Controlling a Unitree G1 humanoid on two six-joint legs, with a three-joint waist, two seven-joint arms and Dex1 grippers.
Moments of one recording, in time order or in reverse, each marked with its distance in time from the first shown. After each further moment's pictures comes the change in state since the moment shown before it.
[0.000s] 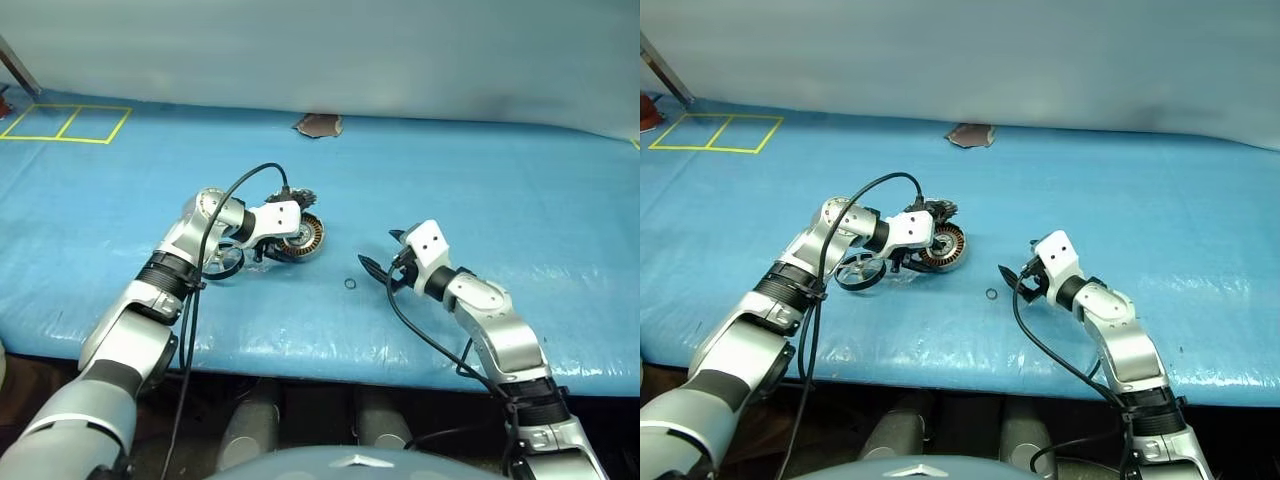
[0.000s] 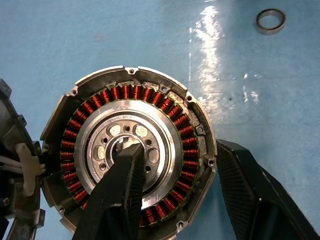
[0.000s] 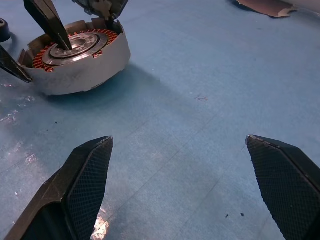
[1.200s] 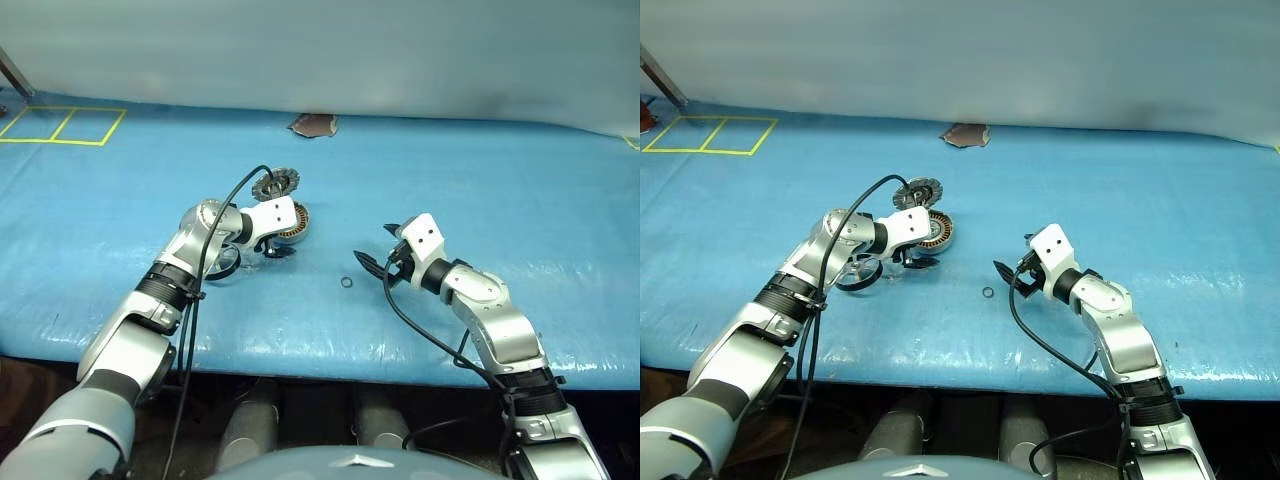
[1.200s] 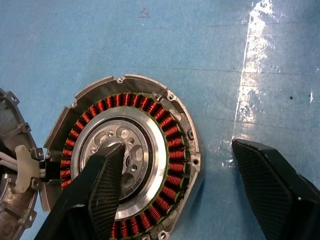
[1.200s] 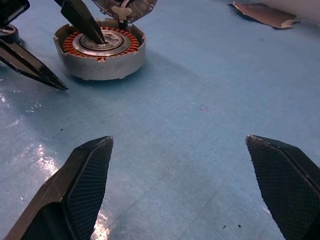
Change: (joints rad) left arm 0.058 0.005 0.002 -0.058 0.035 0.142 0.274; right arm -0.050 -0.001 0.013 0.017 -0.005 0.005 0.027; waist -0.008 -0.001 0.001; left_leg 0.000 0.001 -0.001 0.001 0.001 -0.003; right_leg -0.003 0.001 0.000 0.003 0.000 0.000
